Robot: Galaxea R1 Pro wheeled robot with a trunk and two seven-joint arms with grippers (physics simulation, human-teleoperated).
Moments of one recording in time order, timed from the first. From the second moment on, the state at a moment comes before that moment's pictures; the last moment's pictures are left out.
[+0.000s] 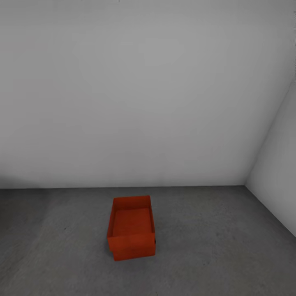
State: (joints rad) left arm -0.23 0.05 -0.27 0.00 0.58 -0.05 0.04; right arm -0.14 0.03 0.13 0.03 -0.09 -0.19 -0.09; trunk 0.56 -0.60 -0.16
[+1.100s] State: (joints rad) left arm -0.23 0.04 -0.27 0.00 0.57 -0.08 0.04; right arm -0.14 0.03 0.13 0.03 -0.09 -0.19 -0.09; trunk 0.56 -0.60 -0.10
